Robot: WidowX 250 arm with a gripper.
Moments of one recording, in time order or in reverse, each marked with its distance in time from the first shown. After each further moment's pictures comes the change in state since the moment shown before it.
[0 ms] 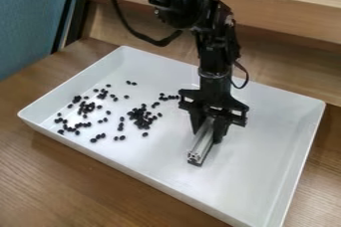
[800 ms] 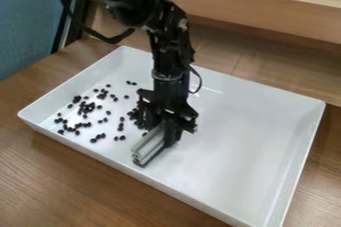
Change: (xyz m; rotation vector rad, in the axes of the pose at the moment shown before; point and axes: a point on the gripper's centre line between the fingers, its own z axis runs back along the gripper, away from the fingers) arm -0.038 0.079 0.002 0.132 0.066 -0.095
